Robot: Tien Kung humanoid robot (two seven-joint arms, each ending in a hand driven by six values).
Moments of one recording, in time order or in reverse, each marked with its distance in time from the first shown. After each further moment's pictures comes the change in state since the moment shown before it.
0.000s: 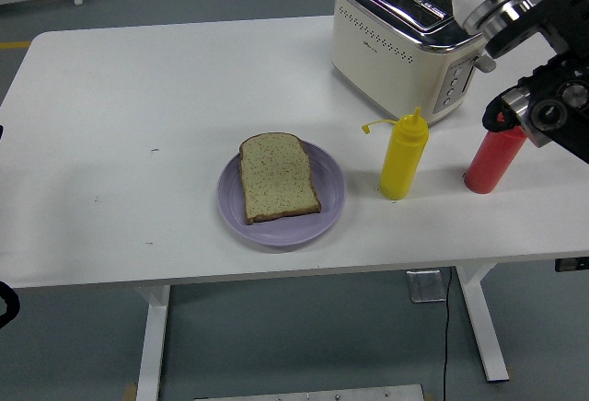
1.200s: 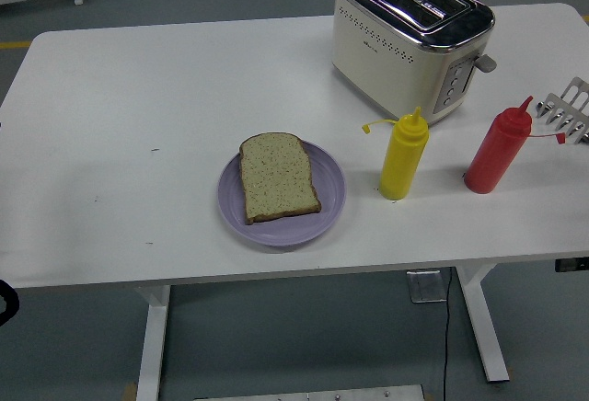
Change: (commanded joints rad) left arm -0.005 -0.008 -0.006 -0.005 -0.001 0.000 0.001; right arm -0.653 0.085 0.852 -0.149 0.805 0.123 0.128
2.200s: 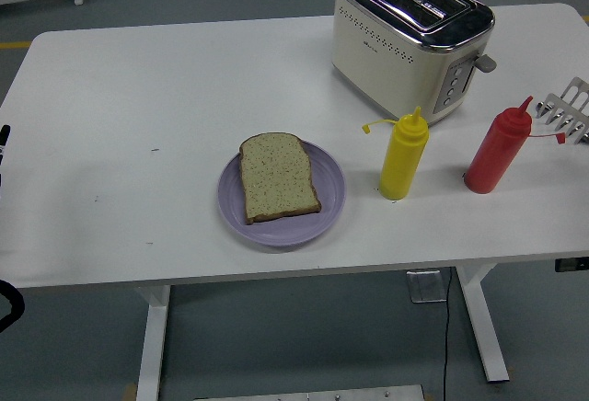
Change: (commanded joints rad) left arm 0.003 0.001 0.022 0.004 0.001 0.000 0.002; right arm -0.100 0.058 0.053 -0.011 0.013 0.040 -0.031
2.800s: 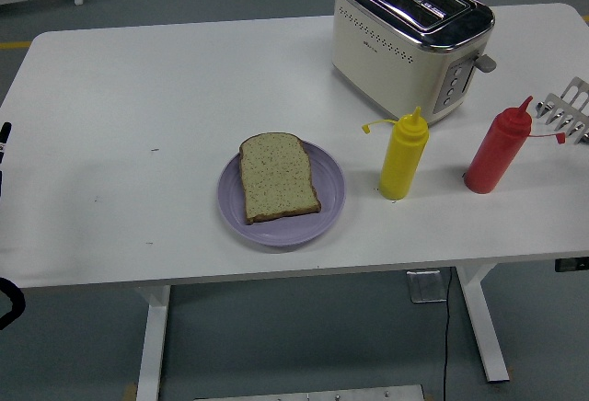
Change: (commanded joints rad) left arm -0.010 0.004 0.005 -0.001 0.000 0.001 0.001; right arm -0.005 0.001 0.029 0.017 0.018 0.017 -0.009
